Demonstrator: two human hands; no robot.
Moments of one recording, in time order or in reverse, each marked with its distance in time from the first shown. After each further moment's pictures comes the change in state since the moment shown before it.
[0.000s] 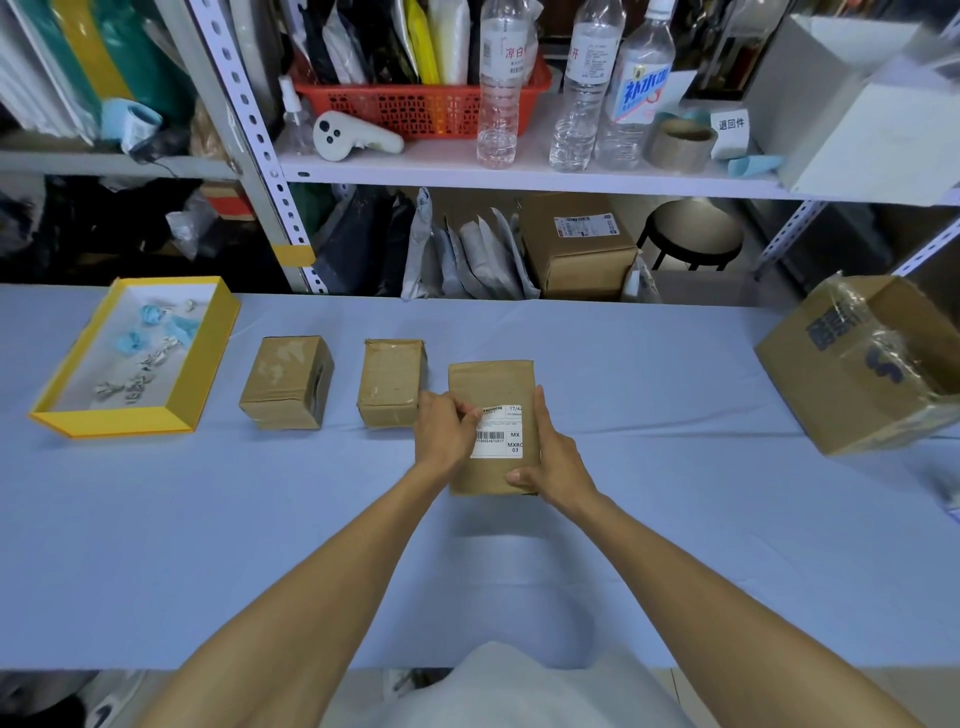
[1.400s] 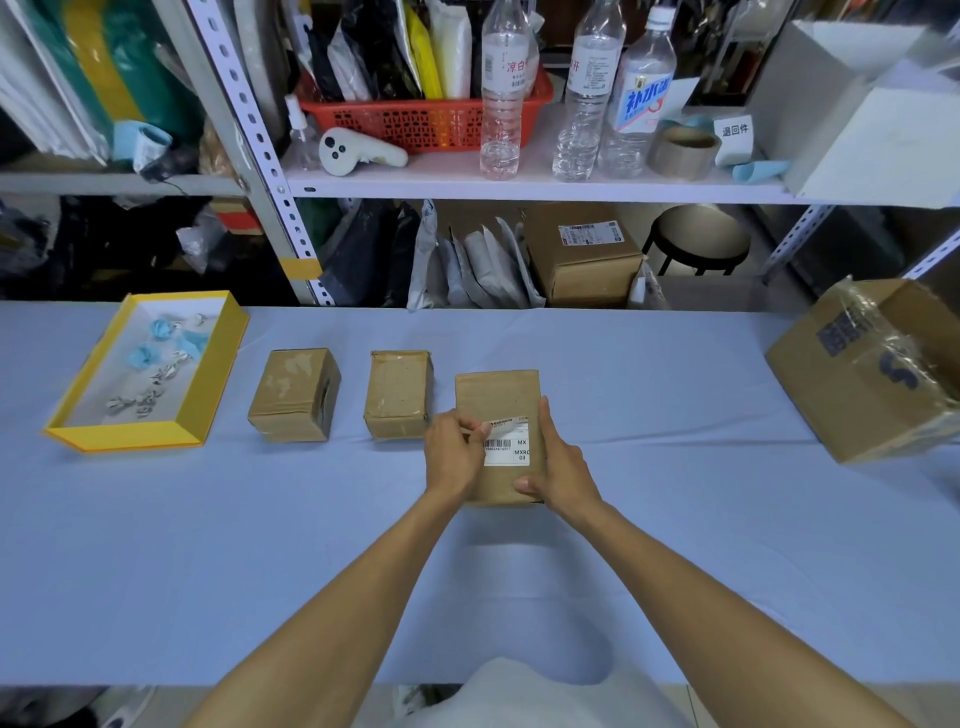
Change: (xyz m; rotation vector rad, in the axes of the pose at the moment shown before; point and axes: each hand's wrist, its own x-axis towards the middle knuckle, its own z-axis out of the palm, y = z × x) left_hand -0.007 -0.009 0.012 -0.156 0.062 -0.046; right_hand 0.005 -0.002 0.002 -0.022 0.027 0.039
